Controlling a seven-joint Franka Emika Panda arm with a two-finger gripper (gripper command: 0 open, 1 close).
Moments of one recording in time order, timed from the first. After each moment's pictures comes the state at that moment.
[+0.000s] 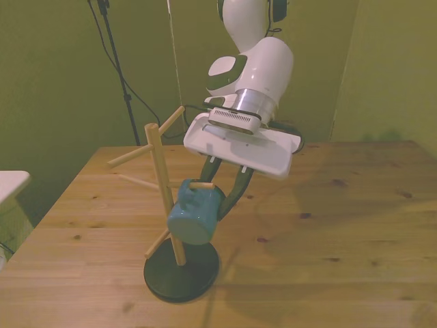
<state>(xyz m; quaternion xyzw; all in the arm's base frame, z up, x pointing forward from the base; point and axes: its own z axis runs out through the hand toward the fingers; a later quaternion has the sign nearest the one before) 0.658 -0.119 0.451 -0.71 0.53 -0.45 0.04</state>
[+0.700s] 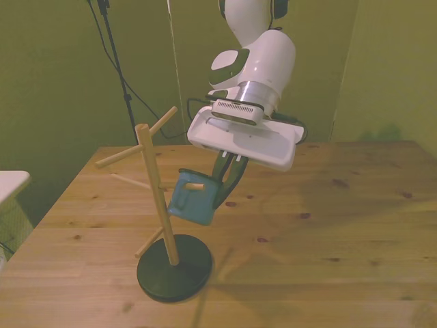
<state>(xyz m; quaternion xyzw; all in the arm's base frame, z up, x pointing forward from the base) 0.647 -0.112 0.463 -0.71 0.54 -0.45 0.05</state>
